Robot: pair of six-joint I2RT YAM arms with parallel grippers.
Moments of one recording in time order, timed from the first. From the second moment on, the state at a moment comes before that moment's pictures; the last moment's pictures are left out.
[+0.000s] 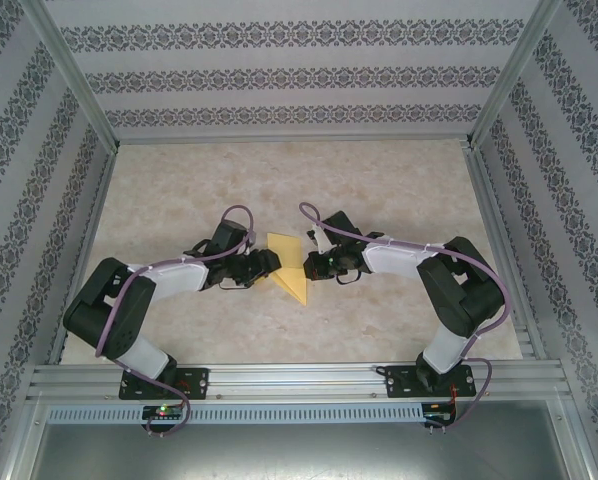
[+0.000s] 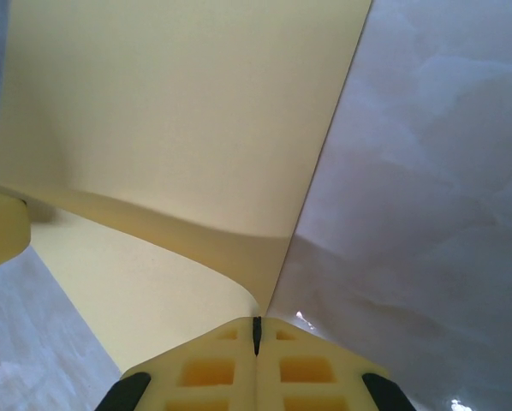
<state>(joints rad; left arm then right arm) -0.47 1.57 0.68 0.01 0.45 -0.94 0.60 1.71 0.89 -0.23 -0.41 0.44</state>
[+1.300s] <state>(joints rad) -0.49 1.58 0.79 0.00 0.45 -0.99 0.93 1.63 0.86 -0.26 0.06 0.41</state>
